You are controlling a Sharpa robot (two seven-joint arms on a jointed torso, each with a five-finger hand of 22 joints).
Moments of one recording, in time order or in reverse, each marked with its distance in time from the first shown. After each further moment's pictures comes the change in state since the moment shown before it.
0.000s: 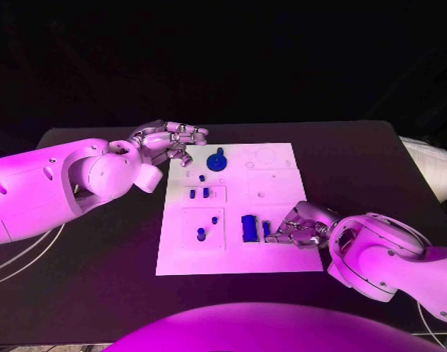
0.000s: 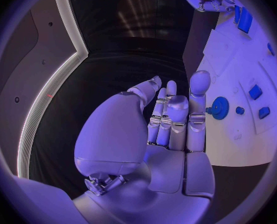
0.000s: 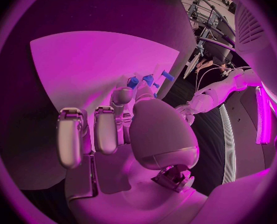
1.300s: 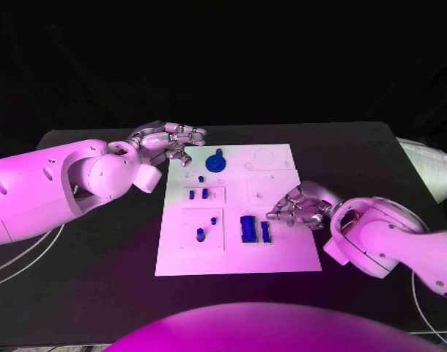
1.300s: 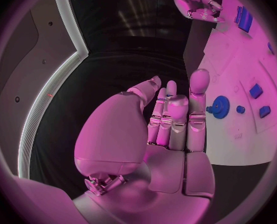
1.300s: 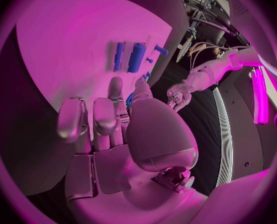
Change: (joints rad) left arm -0.002 0.006 -0.004 -0.017 0.016 -0.003 0.006; left_hand 0.000 0.000 -0.010 0.010 0.000 -0.002 -0.002 0.004 -0.001 -0.011 0.003 0.011 0.000 -0.034 0.002 -0.028 -0.051 0.017 -0.027 0.007 -0.069 -0.031; right arm 0.072 0.013 0.004 -0.097 0.205 -0.099 0.180; right_hand 0.079 0.001 -0.050 -0.021 -0.001 -0.109 0.044 -0.024 -0.020 -0.137 0.038 -0.277 -0.178 -0.021 0.030 -0.277 -0.301 0.044 -0.161 0.025 -0.204 -0.130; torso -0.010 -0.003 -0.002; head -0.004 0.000
